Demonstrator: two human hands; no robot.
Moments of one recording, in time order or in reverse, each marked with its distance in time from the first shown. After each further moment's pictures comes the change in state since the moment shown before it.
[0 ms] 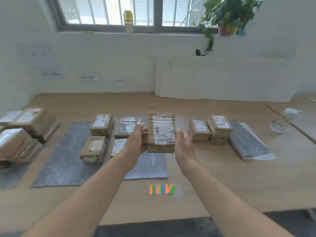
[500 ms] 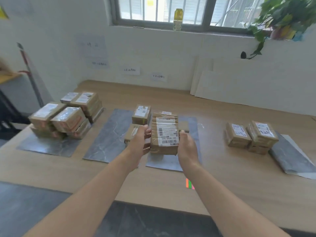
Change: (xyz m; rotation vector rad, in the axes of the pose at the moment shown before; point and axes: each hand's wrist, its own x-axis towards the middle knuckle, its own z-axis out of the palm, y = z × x) left_hand -0.050 -0.009 -0.180 -0.057 0.128 0.016; right_hand -0.091 -0.014 0.150 -0.003 -0.168 0.011
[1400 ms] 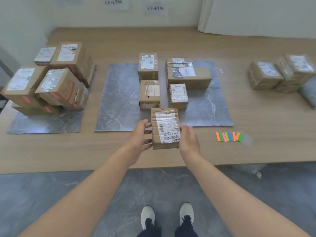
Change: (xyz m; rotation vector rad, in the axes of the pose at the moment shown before) left_hand 0.076 -0.100 -0.170 0.109 -0.064 -0.374; right_hand -0.014 0.121 0.170 -0.056 0.135 0.328
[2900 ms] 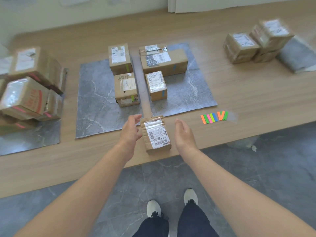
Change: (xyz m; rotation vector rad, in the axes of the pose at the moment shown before) left_hand 0.023 -0.023 0.046 0.159 0.075 0.089; right_hand 0.010 0.043 -0.047 0.086 -0.019 0.066
